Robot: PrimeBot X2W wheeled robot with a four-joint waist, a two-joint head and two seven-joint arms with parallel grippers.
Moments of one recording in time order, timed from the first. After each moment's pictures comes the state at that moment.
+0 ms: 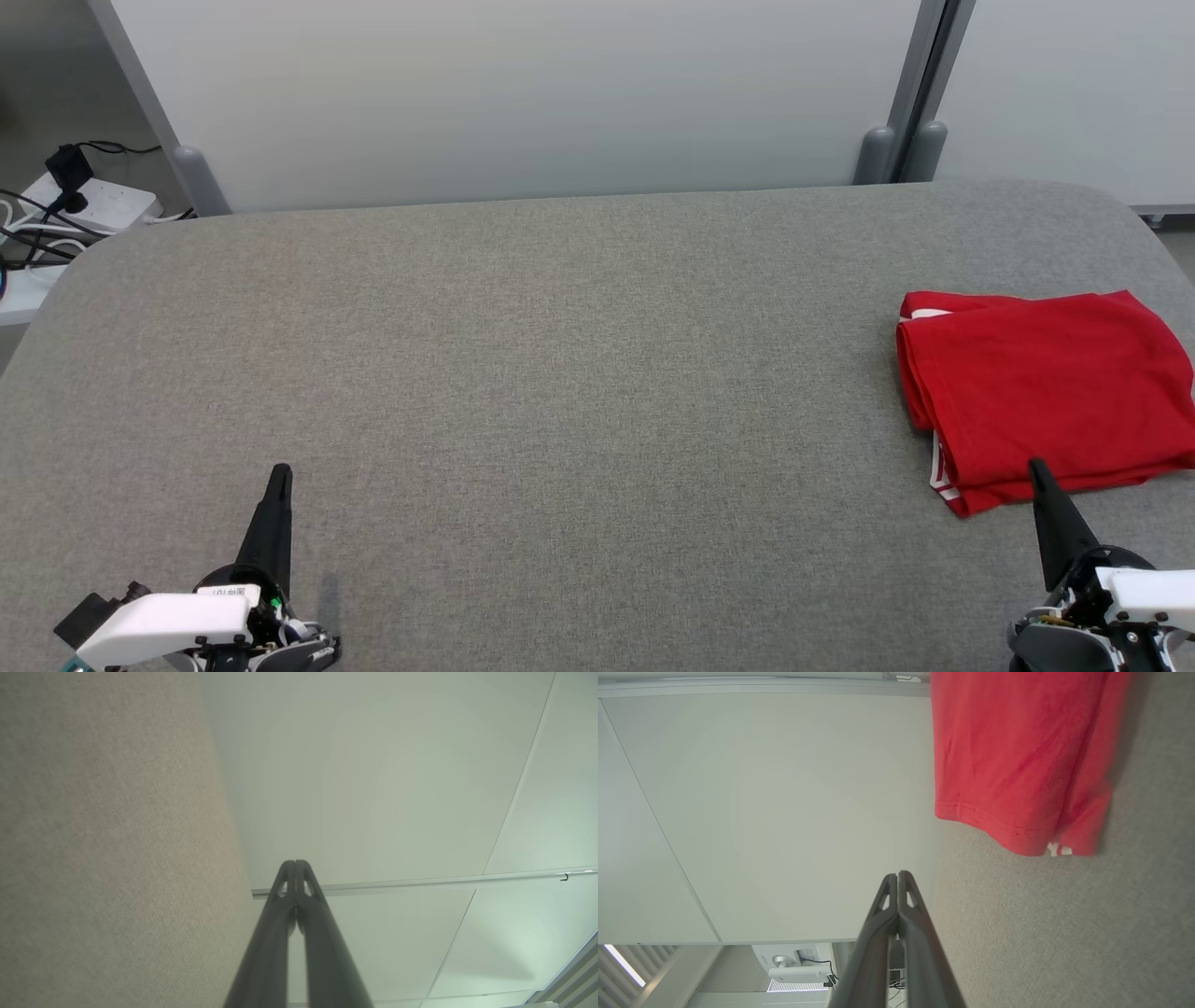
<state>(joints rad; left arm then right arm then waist) -0.05 0.05 0.07 0.27 -1.61 -0.12 0.10 -0.07 -0.04 -0.13 0.27 1.60 0.13 0.11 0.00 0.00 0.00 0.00</state>
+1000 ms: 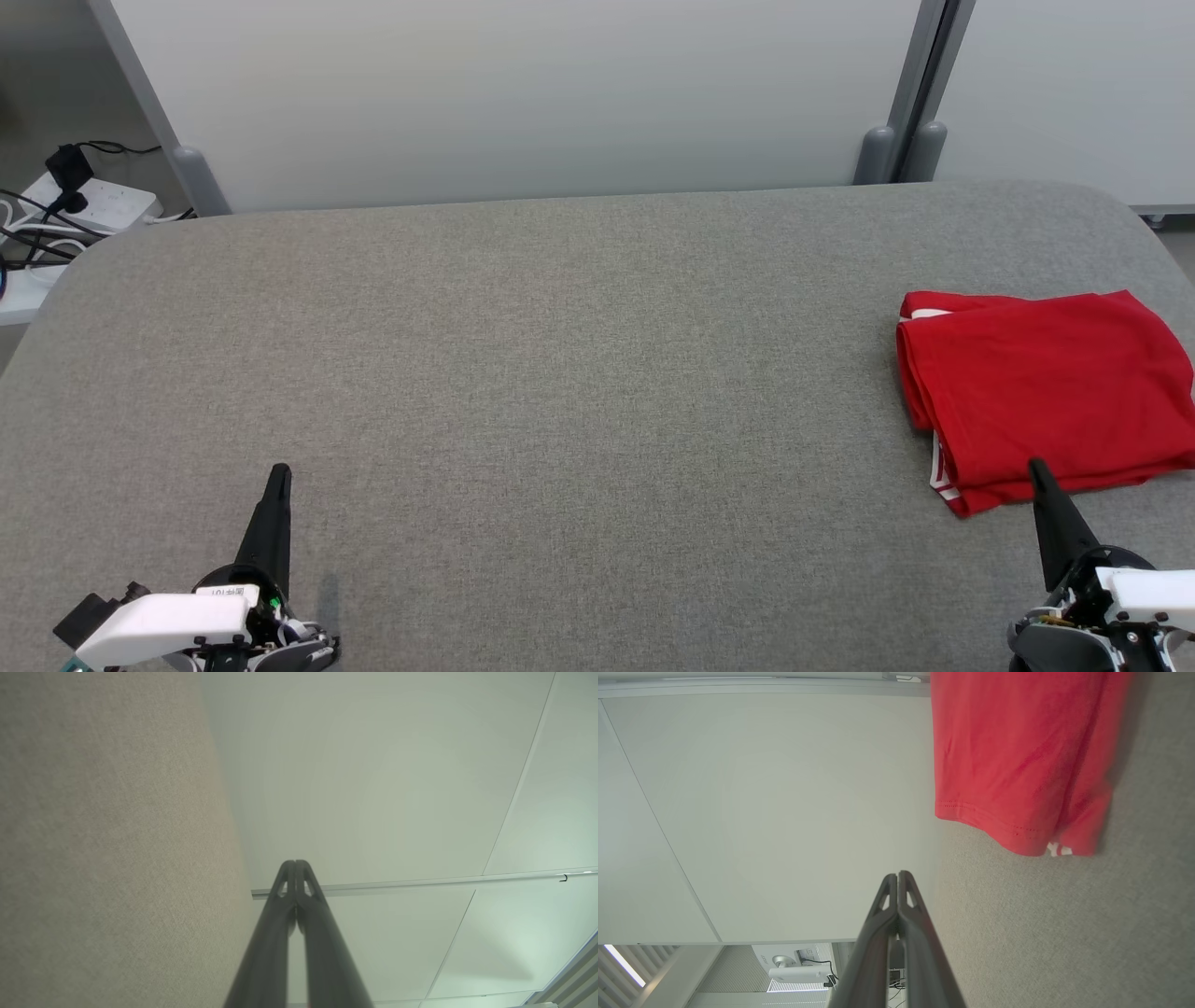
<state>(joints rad) -0.05 0.04 0.08 0.27 -1.61 -0.12 0.11 -0.07 -0.04 -0.13 0.27 1.60 0.13 0.11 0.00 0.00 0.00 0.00</state>
